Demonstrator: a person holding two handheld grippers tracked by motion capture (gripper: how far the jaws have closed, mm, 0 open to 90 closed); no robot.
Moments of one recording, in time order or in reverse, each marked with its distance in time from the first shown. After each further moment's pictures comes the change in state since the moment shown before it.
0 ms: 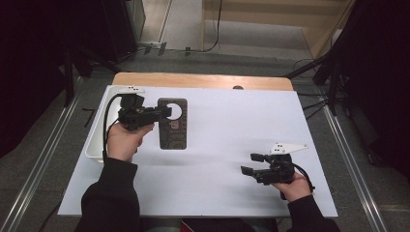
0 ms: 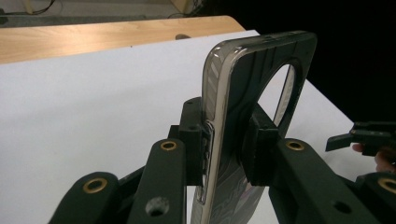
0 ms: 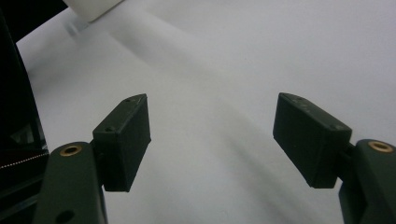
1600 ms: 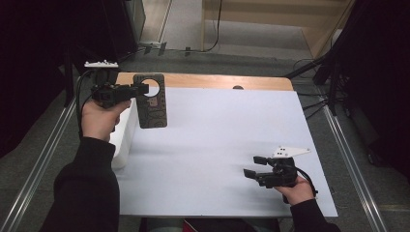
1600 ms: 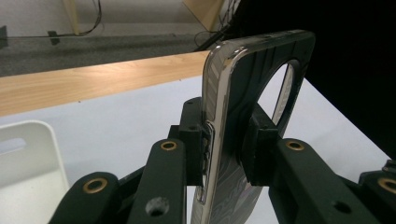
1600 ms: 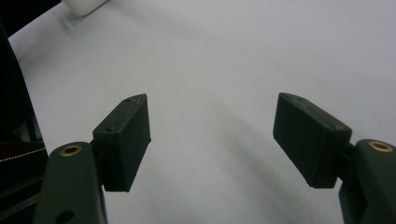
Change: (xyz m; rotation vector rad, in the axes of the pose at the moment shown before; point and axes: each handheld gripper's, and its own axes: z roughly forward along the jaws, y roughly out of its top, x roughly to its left) left arm 0.038 0.049 -0.044 -0.051 0.105 -0.005; right arm 0.001 -0.010 -0.006 0.002 -0.022 0.007
